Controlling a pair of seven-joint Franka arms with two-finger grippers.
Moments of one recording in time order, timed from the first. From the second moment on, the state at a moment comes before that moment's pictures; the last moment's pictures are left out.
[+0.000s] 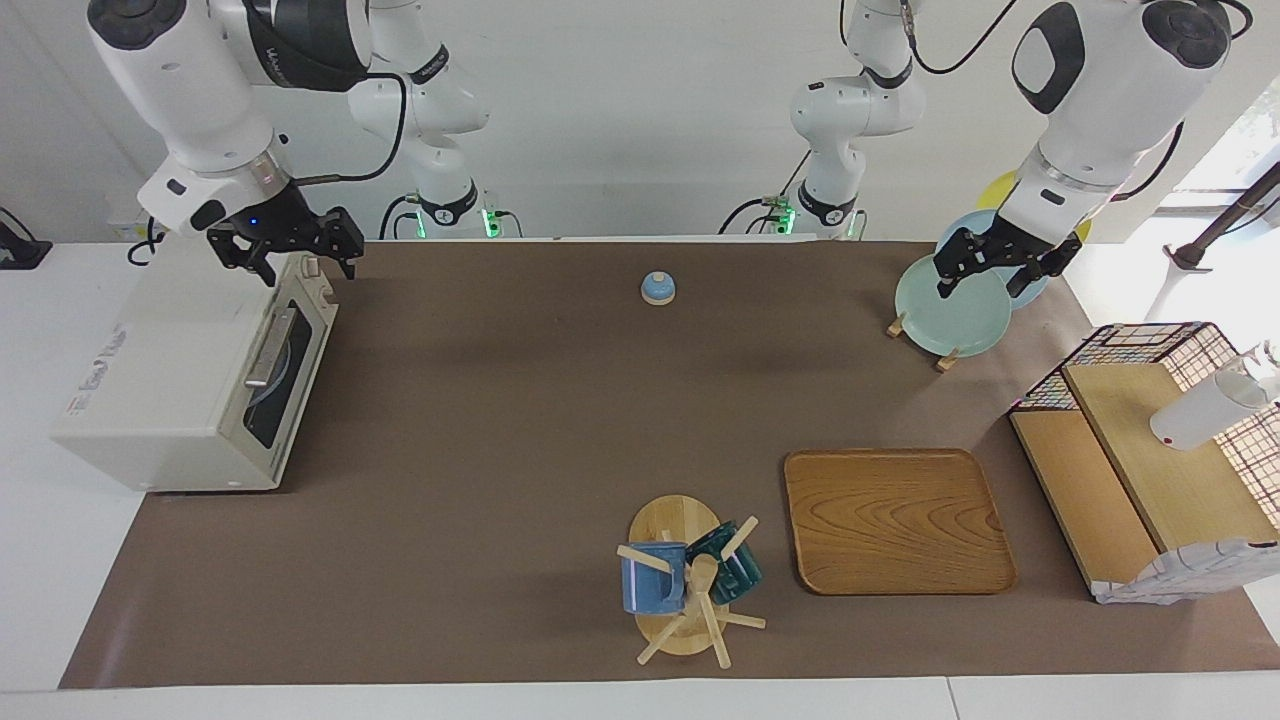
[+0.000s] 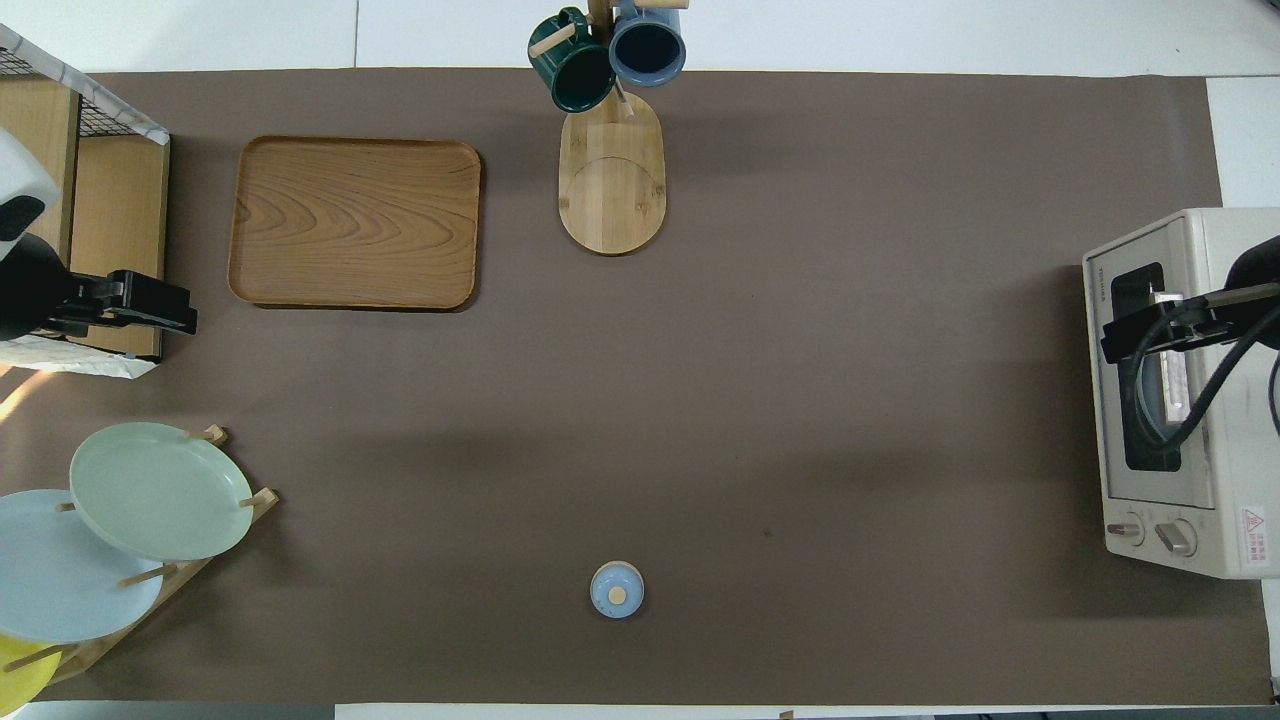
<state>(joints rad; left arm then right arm) 0.02 -0.03 -0.10 -1.70 -0.03 1.63 -0.01 0.02 -0.03 -0.03 -1.67 -0.05 1.54 -0.15</state>
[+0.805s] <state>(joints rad) 0.02 -0.03 -0.10 -1.70 -0.03 1.63 -0.01 0.02 -0.03 -0.03 -1.66 0.00 1.58 -0.15</state>
